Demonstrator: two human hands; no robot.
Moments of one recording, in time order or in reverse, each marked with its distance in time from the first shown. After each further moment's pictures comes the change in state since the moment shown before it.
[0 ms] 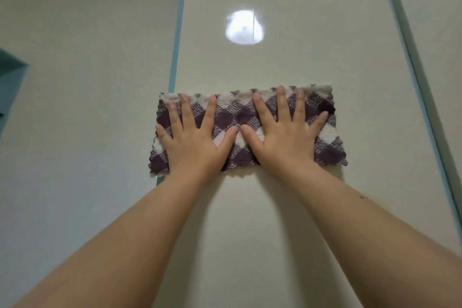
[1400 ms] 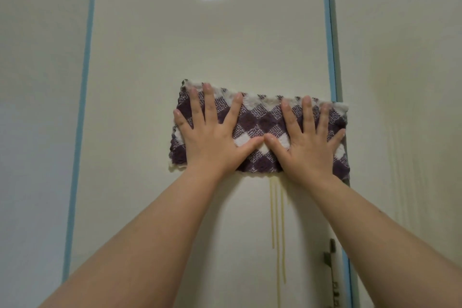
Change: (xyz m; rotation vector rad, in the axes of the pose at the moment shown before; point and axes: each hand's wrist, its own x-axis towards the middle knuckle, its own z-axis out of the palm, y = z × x) left_hand -0.093 0.125 0.043 -0.024 -0.066 0.212; right_hand -0.111 0.160 0.001 0.006 -0.076 0.171
